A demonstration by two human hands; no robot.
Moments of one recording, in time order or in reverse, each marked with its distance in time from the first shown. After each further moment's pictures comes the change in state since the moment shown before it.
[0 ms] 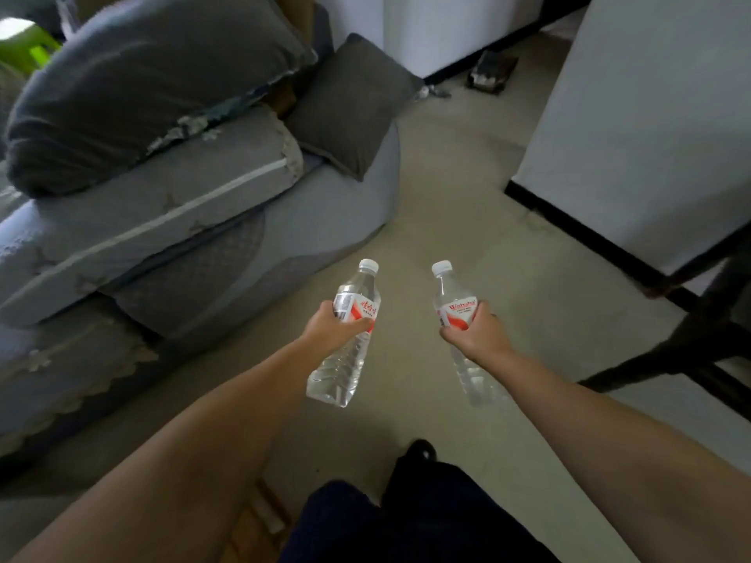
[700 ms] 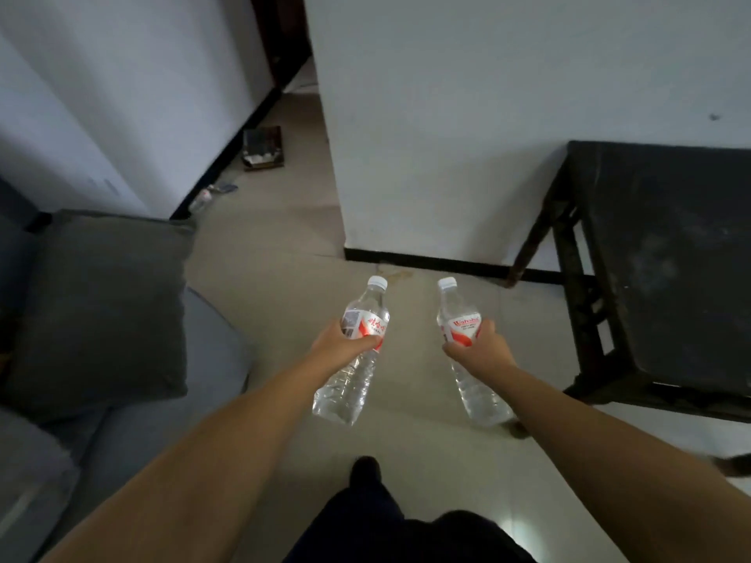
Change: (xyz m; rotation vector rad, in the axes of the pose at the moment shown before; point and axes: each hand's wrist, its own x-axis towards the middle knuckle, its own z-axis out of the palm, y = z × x) left_hand 0.288 0.364 0.168 0.329 -0.528 0.355; right_hand 0.267 0.006 -0.198 0.267 0.470 0.467
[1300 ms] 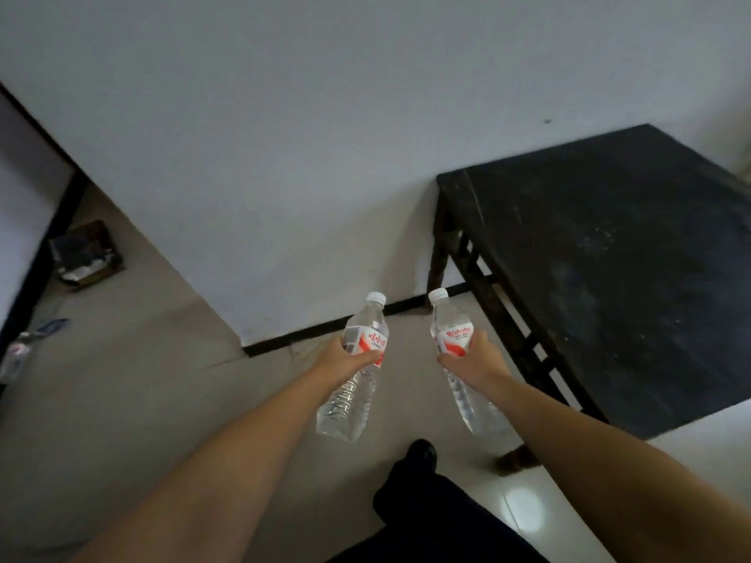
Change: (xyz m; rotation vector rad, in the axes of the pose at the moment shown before) left_hand 0.245 0.213 0.091 0.179 -0.380 0.124; right_hand 0.212 -0.021 -0.102 0.202 0.256 0.329
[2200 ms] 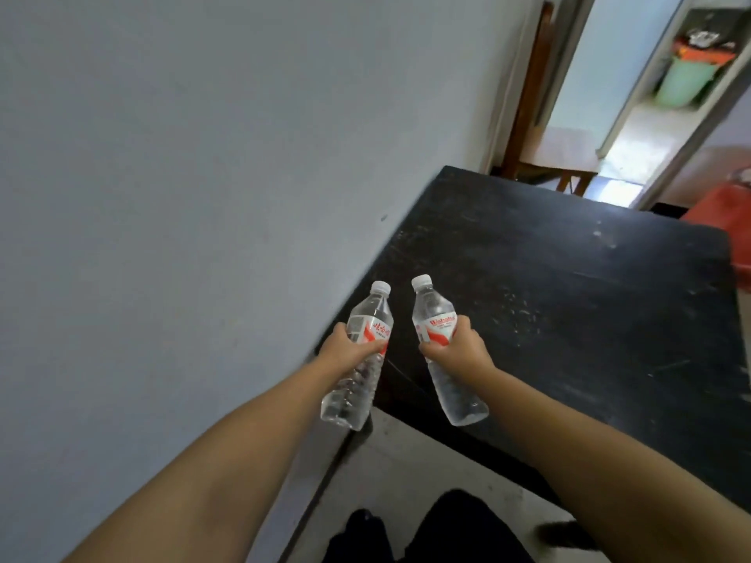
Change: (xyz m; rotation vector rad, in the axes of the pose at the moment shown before) left_hand 0.373 0.375 0.100 0.513 -0.489 0.335; right_hand 0.302 -0.135 -0.161 0.399 0.498 0.353
